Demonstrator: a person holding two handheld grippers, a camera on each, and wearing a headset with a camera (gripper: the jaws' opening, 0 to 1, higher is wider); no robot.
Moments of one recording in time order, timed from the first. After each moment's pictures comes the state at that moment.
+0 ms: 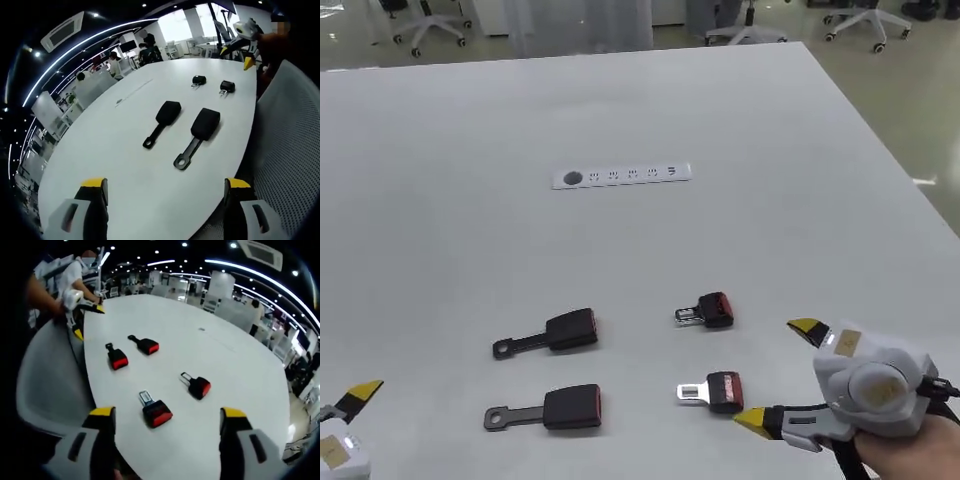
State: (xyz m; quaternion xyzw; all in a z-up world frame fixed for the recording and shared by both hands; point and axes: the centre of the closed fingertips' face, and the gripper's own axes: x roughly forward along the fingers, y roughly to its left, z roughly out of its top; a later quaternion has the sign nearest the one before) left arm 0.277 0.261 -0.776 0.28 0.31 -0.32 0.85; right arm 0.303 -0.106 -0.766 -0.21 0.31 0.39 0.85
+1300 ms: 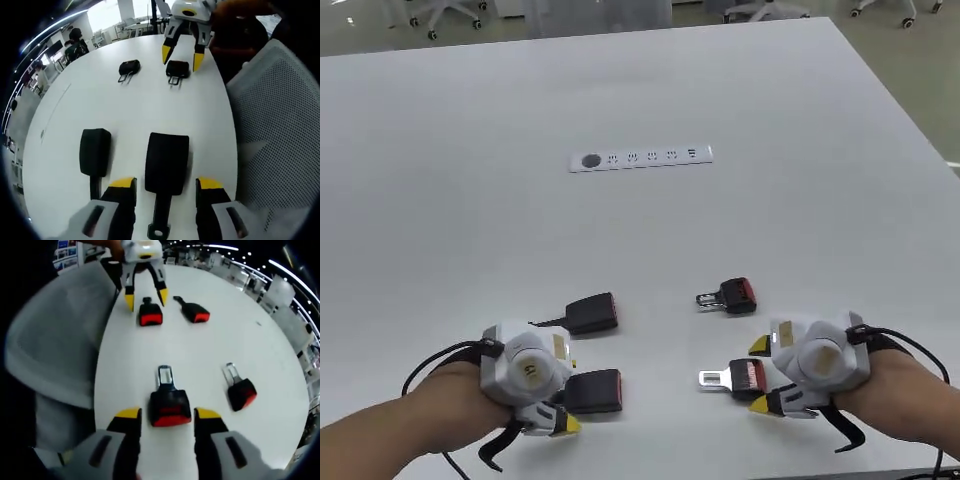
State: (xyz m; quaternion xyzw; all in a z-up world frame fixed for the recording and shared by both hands) left arm 0.303 0.130 -0.851 0.36 0.39 -0.54 0.65; right arm 0.305 -0.081 -0.850 -0.35 0.35 0.54 0.68
